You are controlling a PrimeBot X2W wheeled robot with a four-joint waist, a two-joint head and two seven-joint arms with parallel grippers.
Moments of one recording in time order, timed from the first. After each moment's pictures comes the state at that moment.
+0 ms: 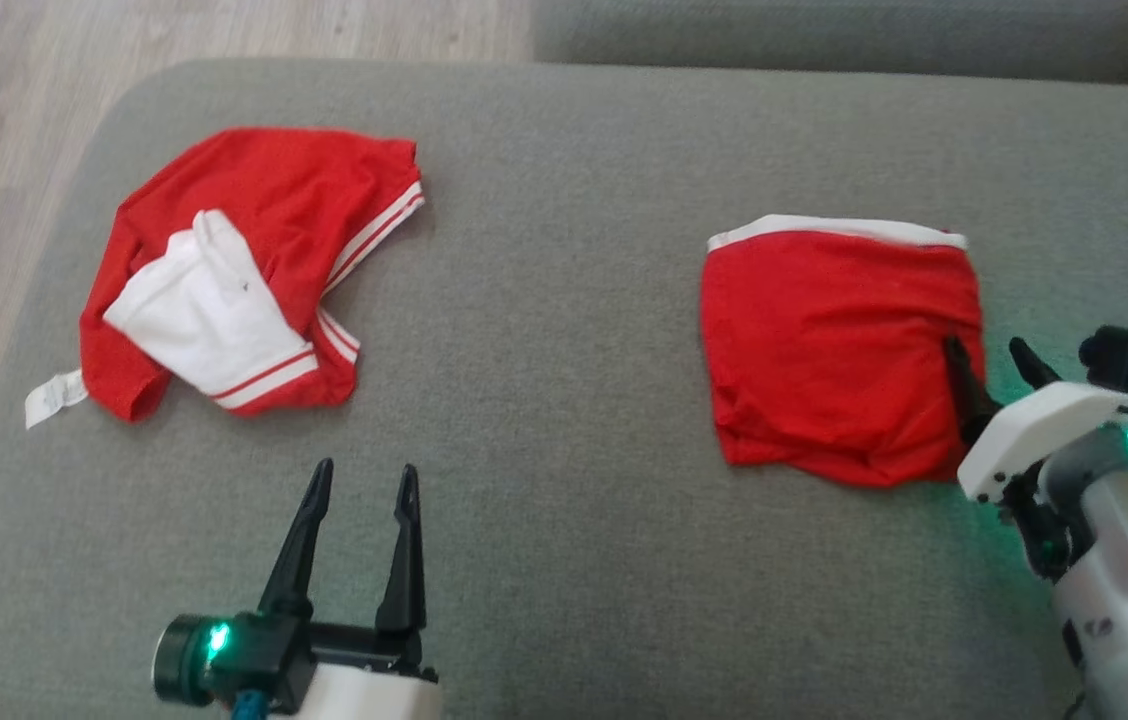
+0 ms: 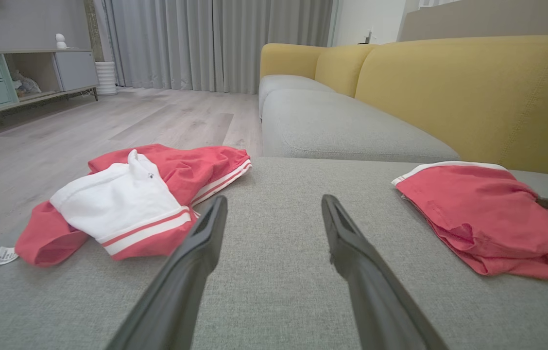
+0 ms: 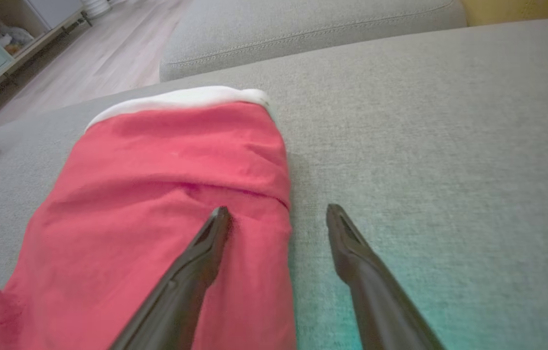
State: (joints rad) left arm 0.06 0.05 -0.28 0.09 -0.15 0.06 -0.26; right arm -0.48 -0.25 0.17 0.85 0.46 0.13 0.00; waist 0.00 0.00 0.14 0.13
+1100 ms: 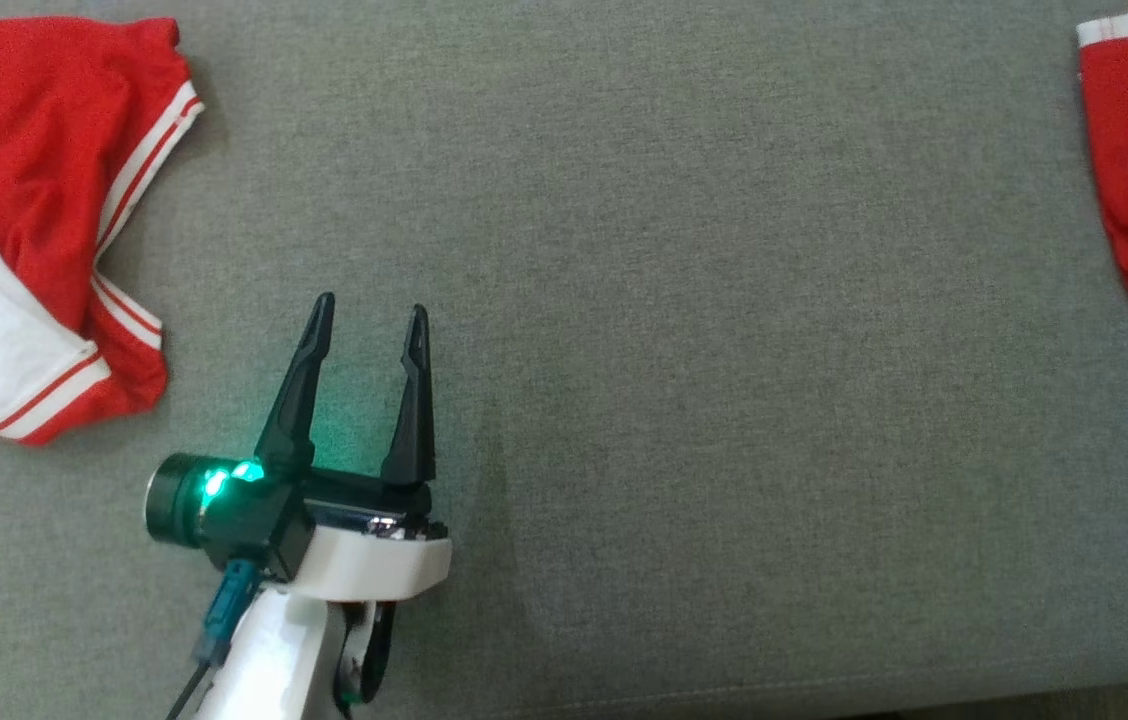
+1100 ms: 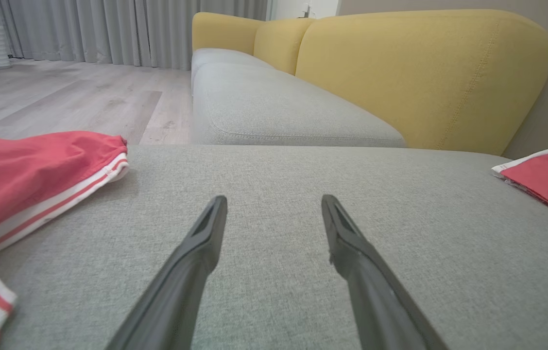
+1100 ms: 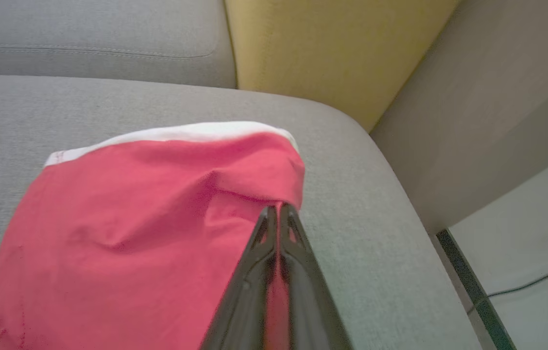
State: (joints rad) left arm -0.18 0.05 -0.29 0.08 -0.16 0.05 -0.26; right arm -0.66 -0.79 0.28 0.79 0.63 0.13 -0.03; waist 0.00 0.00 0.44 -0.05
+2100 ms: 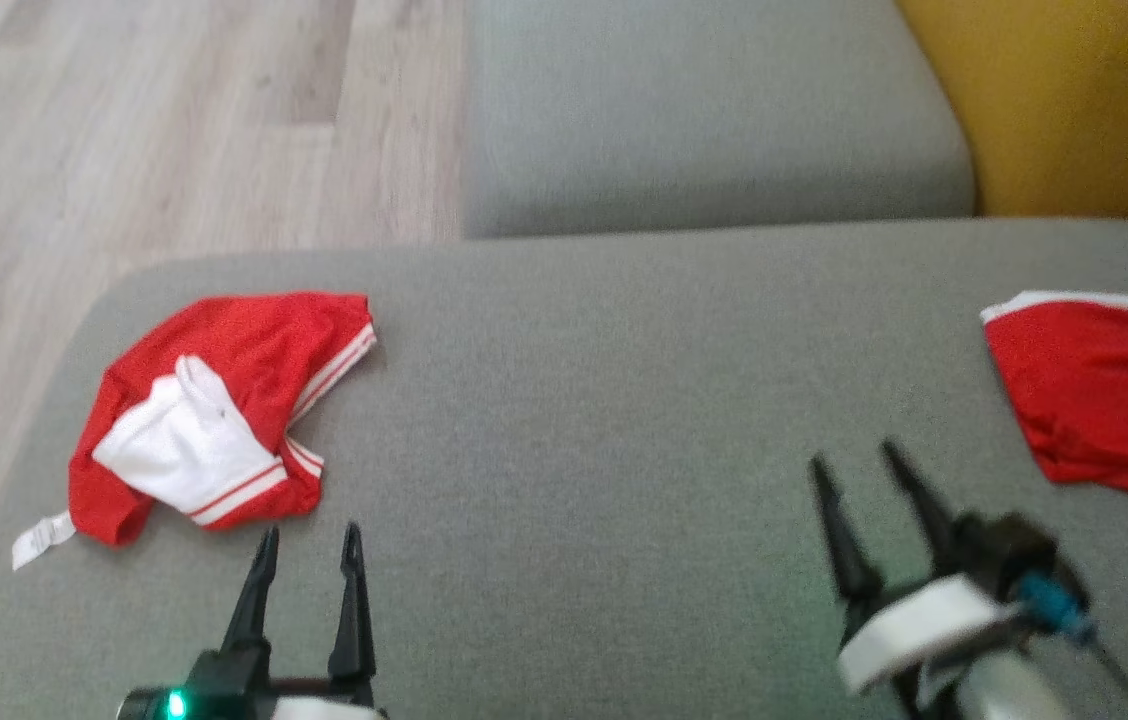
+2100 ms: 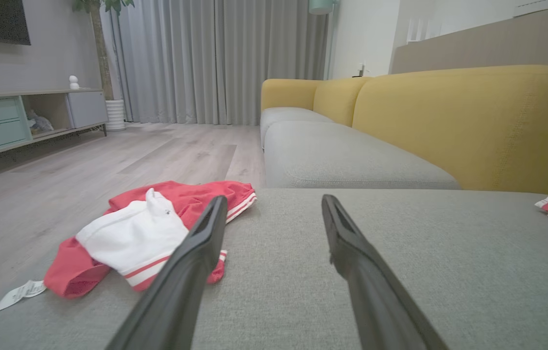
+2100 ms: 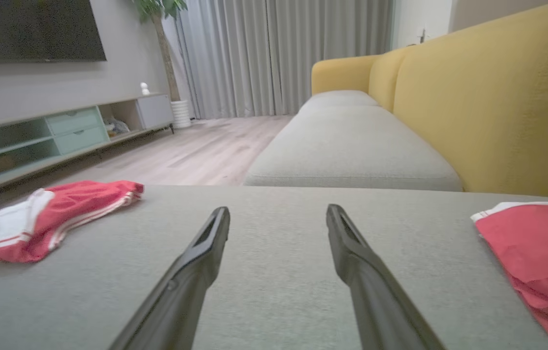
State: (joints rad) left arm 0.08 0.06 -0.19 0.22 -0.15 0.07 -0.26; right arm -0.12 -0.14 0.23 0.45 0.22 0.13 -0.25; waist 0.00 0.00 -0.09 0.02
